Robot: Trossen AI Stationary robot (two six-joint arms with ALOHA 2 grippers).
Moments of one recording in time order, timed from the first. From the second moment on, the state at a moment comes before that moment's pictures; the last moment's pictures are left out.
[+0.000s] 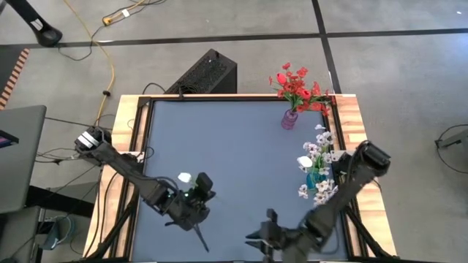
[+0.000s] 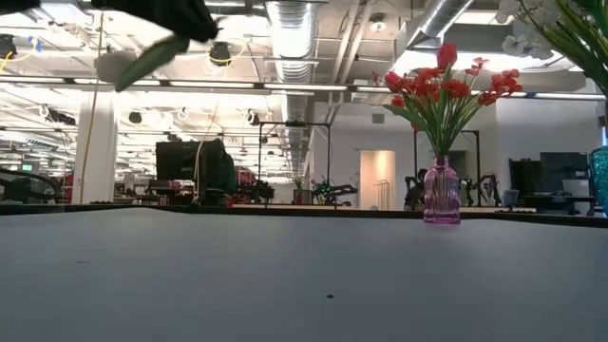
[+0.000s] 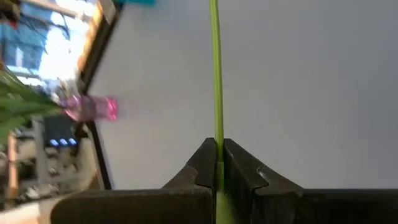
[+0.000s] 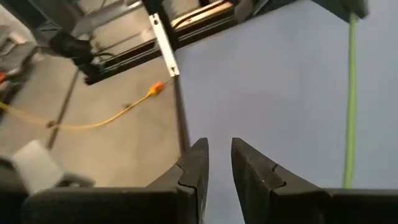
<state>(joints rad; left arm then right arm) -0.62 1.57 1.15 -0.55 -0.68 0.36 0.82 1.83 1.42 -0.20 0.68 0.83</state>
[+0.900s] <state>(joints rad) -0.71 1.57 1.22 -0.32 -0.95 0.96 0.46 1.83 1.78 -0.68 0.23 0.83</state>
